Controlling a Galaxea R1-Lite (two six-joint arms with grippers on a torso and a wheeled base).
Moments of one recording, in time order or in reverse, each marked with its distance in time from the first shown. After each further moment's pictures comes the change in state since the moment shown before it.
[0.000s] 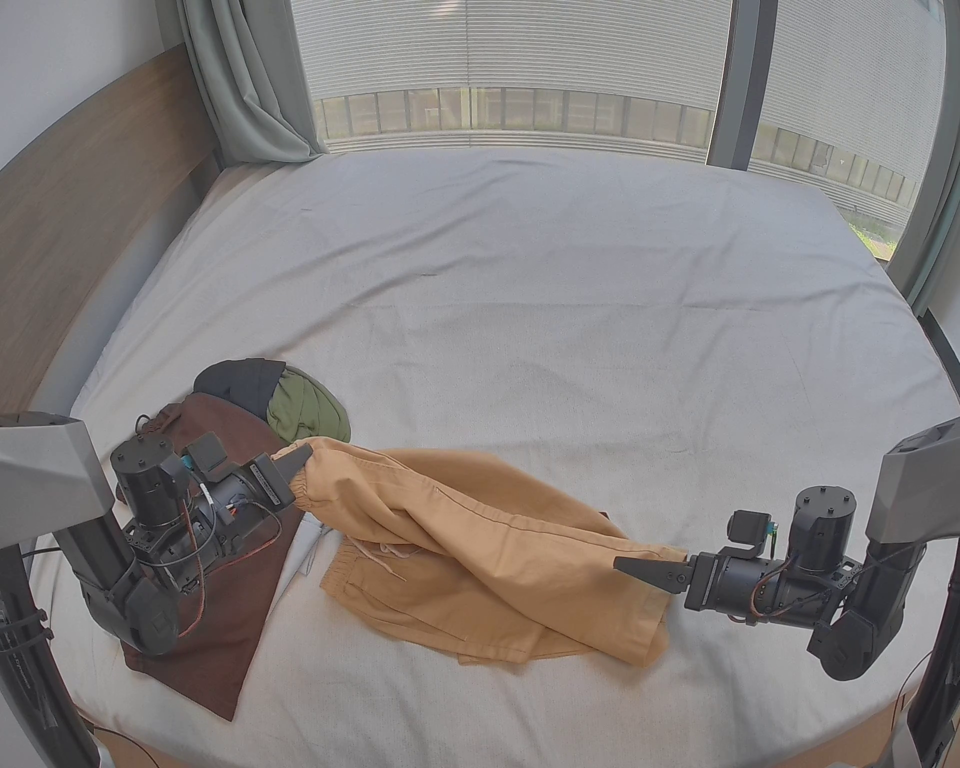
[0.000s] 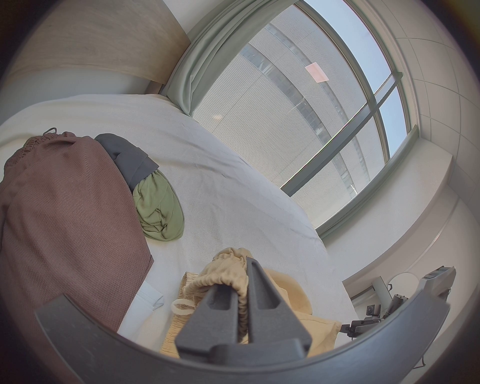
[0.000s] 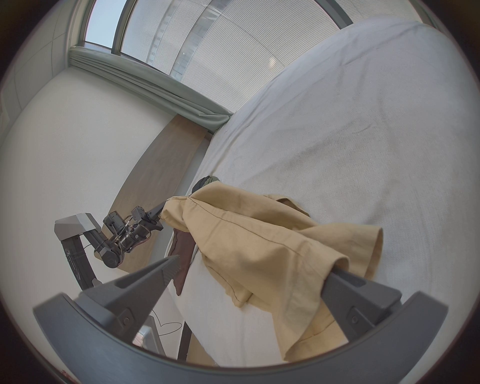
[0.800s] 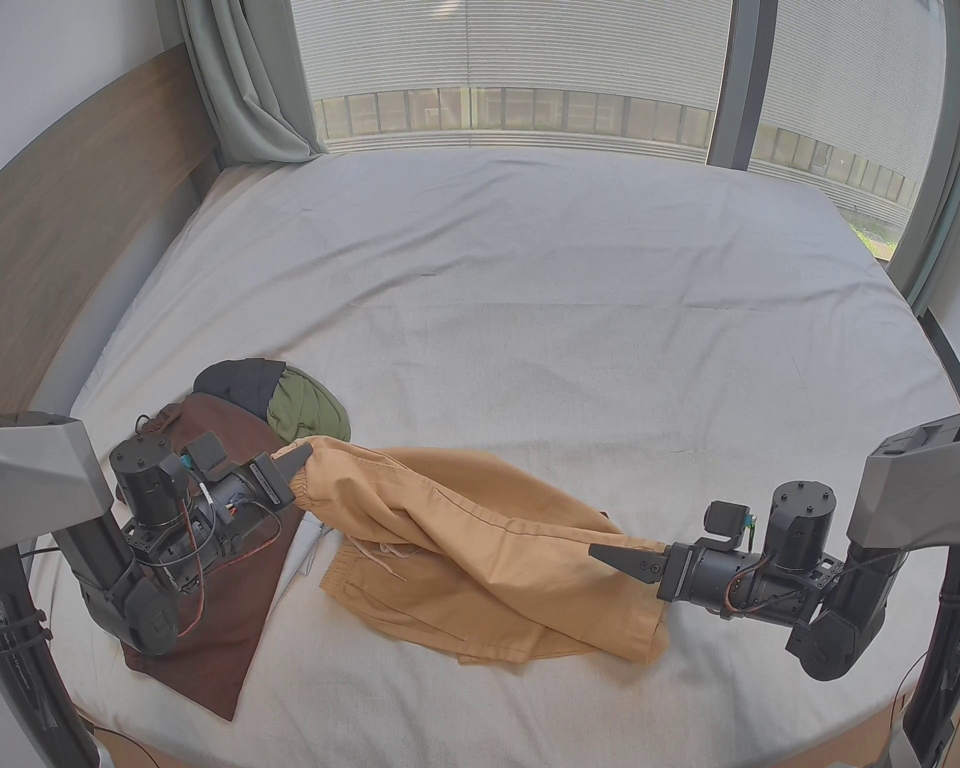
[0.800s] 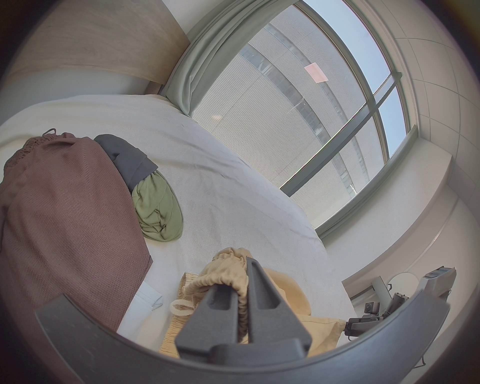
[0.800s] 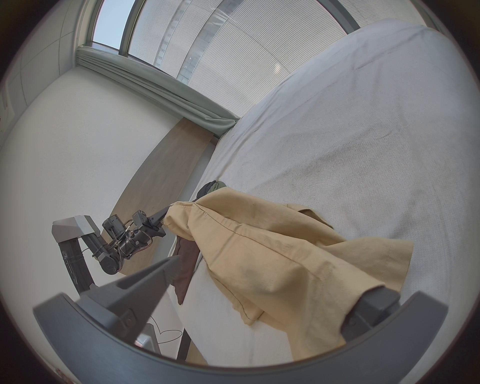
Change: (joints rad) left arm -0.003 -0.005 0.001 0.000 0.000 0.000; right arm 0.072 0.024 -0.081 -0.001 -0.073 0.026
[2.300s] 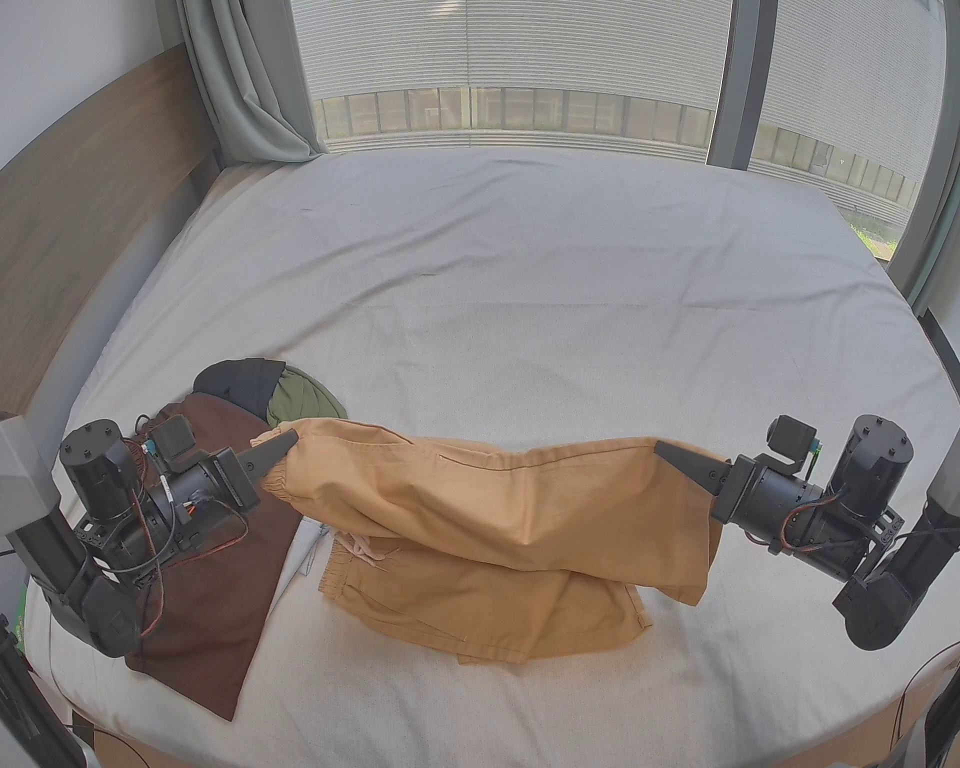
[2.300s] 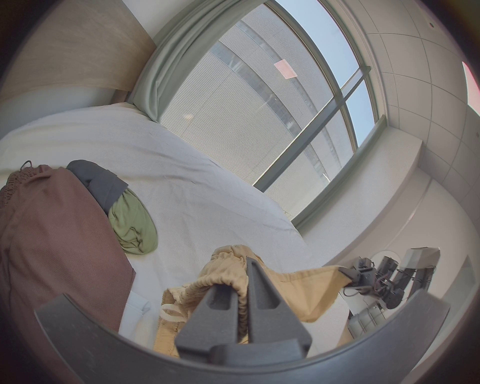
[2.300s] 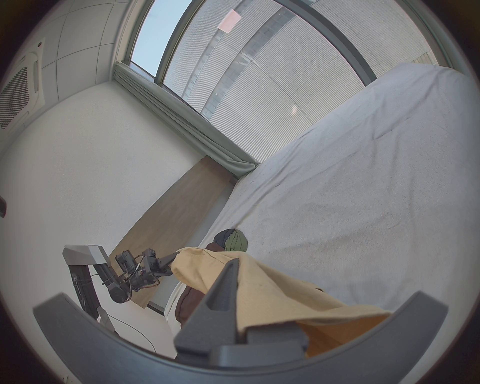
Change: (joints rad) left arm 0.063 -0.149 0.069 0.000 -0.223 0.072; right arm -0.053 -0.247 -0.042 0.005 -0.029 -0.012
